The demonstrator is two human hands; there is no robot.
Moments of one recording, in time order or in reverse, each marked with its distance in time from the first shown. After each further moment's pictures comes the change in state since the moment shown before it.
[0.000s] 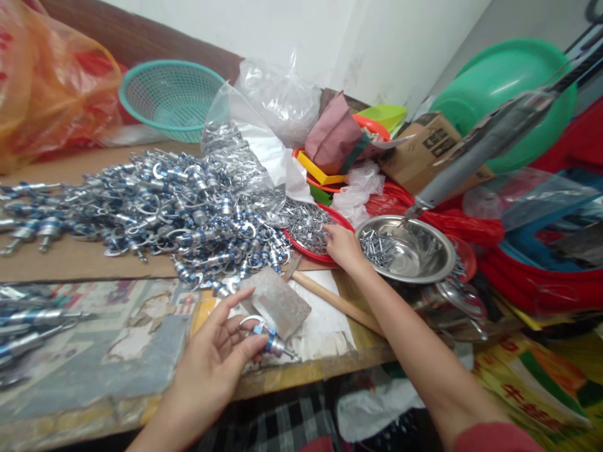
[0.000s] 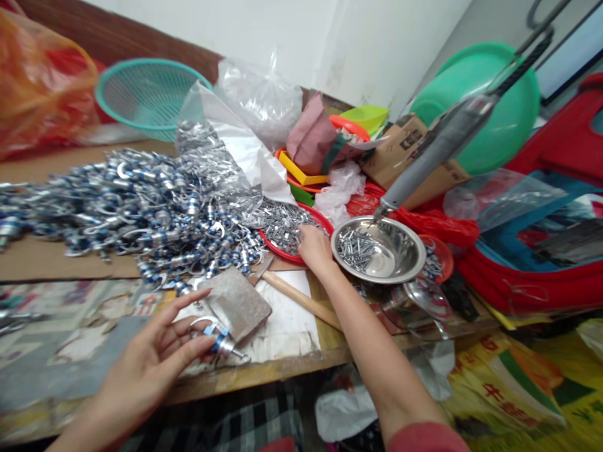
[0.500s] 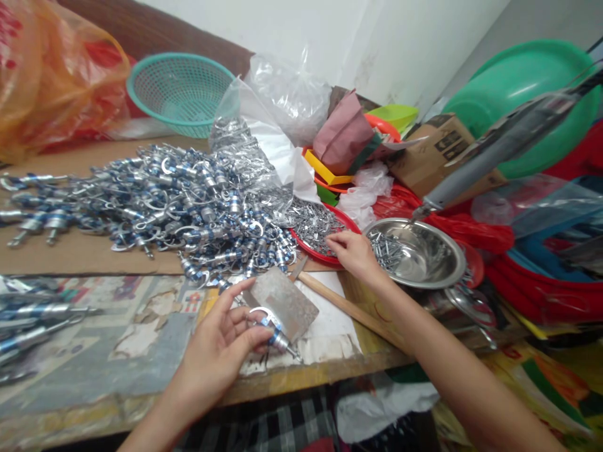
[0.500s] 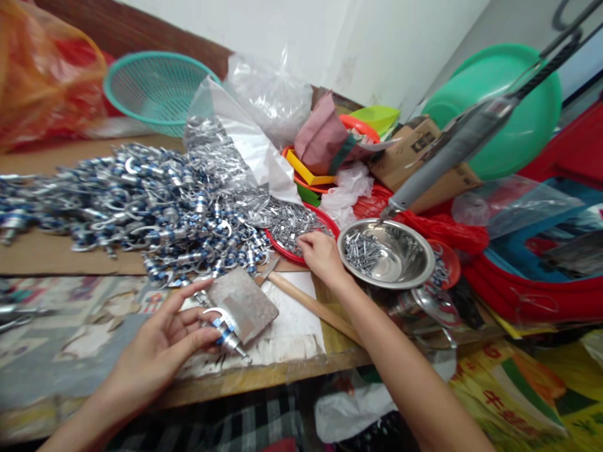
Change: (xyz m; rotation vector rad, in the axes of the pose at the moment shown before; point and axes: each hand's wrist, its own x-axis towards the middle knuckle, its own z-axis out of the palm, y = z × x) left_hand 0.013 0.004 -0.002 -0.129 -0.003 -0.042; right_hand -0.019 -0.008 -0.015 0.018 -0.038 -0.088
